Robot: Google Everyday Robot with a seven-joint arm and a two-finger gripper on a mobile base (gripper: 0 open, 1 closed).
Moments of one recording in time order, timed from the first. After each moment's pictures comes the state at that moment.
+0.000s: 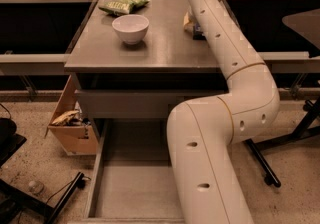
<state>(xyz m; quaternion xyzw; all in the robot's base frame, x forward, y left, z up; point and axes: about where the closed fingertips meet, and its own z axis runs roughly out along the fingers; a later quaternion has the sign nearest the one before) 0.911 -0.174 0.836 0.08 0.94 -0.04 0.33</state>
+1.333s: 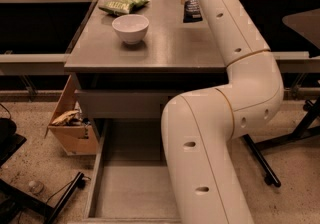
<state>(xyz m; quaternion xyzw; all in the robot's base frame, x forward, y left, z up) 0.899 -0.135 0.941 0.01 0.92 -0.02 0.39</state>
